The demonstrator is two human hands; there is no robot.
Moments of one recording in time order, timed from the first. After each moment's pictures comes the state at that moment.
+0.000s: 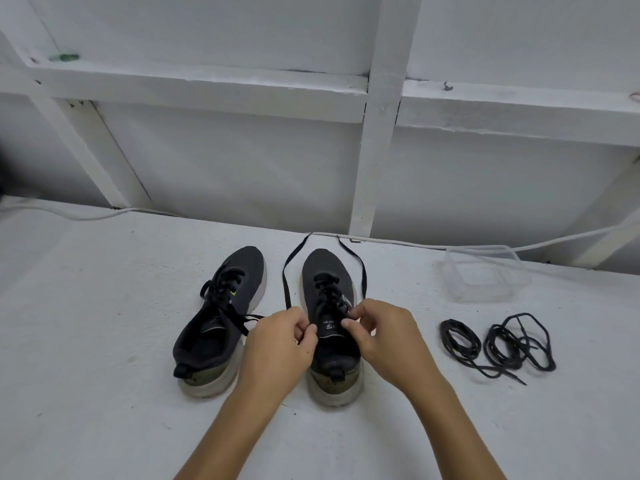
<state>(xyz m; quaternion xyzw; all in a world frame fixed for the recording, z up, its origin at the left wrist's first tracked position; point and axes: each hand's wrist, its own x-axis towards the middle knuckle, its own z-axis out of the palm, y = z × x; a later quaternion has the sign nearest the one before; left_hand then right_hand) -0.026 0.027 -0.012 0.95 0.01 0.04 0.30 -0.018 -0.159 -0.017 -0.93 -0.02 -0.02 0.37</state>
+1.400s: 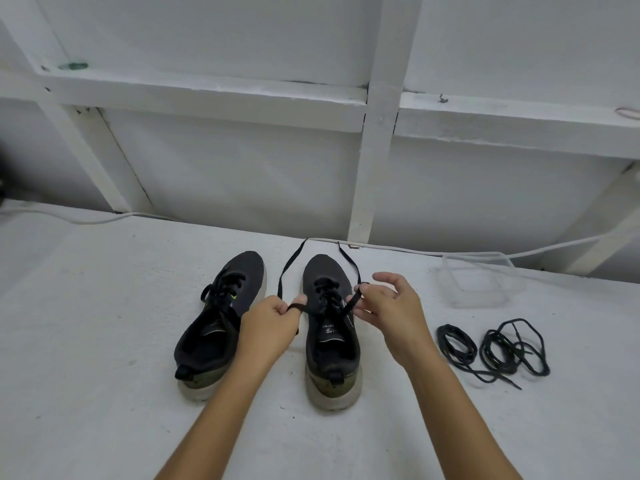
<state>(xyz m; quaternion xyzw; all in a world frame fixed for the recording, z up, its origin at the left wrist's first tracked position) 0.005 0.035 -0.009 0.89 0.16 -0.03 0.42 0.011 -0.155 0.004 -0.61 0.20 0.04 0.77</state>
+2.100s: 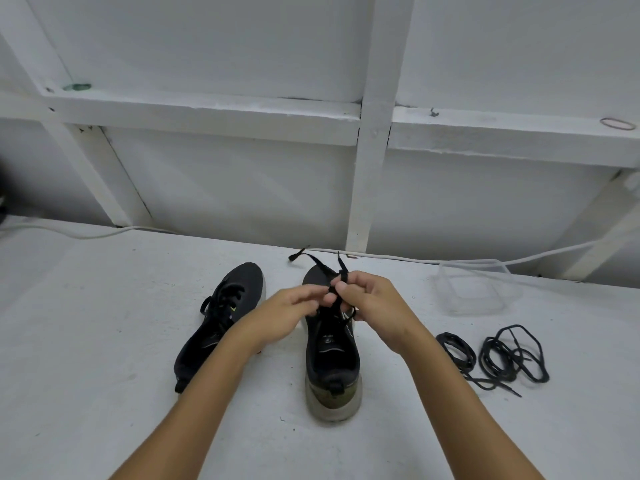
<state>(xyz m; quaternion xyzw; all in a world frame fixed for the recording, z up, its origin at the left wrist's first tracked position) 0.042 0.041 0.011 0.81 -0.08 -0.22 0.53 0.026 -0.150 0.030 -0.74 0.01 0.13 0.67</state>
